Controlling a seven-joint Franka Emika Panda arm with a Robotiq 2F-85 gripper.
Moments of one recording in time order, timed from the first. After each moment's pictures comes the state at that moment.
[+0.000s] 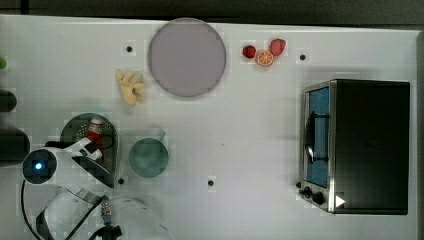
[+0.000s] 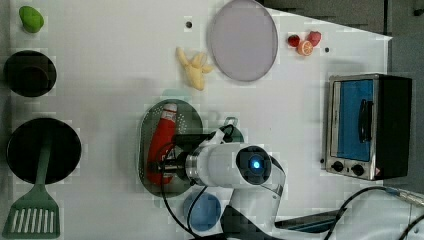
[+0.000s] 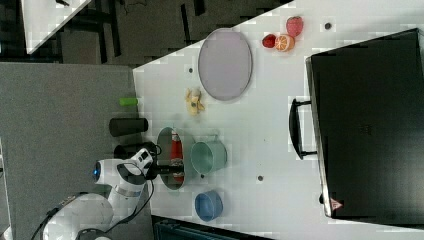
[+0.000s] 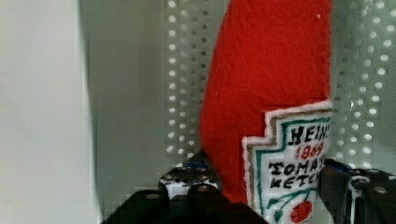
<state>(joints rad) -0.06 0.64 0.77 -2.19 -0.49 1.01 0.28</state>
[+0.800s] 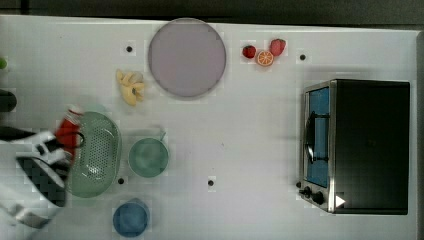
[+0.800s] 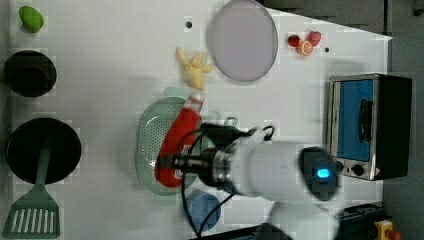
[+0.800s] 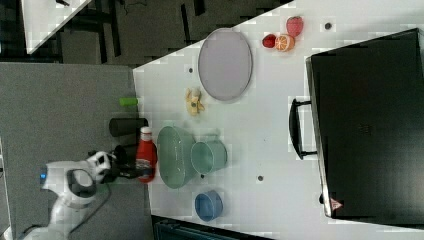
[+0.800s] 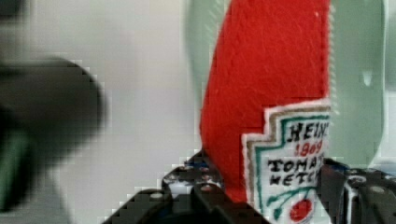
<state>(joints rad) -0.16 0.34 0.95 -2.05 -0.13 0.70 0.29</state>
